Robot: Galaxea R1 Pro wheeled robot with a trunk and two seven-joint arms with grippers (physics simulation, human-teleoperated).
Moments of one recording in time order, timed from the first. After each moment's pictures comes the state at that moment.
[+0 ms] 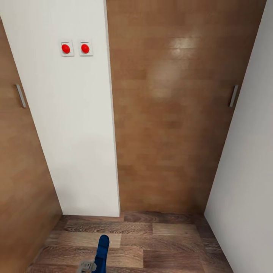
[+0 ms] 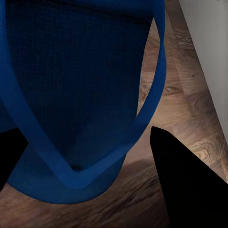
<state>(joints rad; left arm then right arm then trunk) -0.46 0.13 -0.14 -0.02 0.21 -0.10 -0.80 0.00 -0.18 -0.44 -0.60 -0.18 0.21 1.20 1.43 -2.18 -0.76</state>
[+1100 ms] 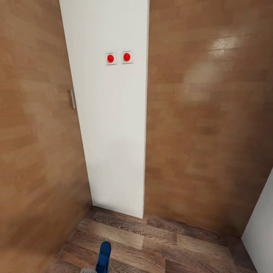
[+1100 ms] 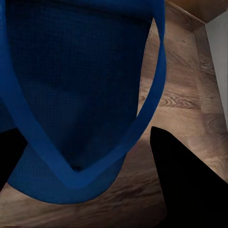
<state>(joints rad) -0.43 0.11 -0.14 -0.02 0.21 -0.10 -0.79 0.00 -0.18 -0.44 -0.60 -0.18 0.21 1.20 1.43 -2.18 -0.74</state>
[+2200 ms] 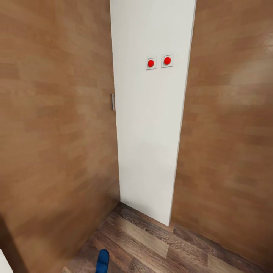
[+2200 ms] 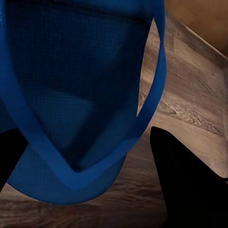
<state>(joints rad) -0.36 0.11 -0.13 -0.02 0.22 -0.20 -0.79 0.00 -0.19 -0.44 -0.50 -0.18 0.18 1.20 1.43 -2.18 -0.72</state>
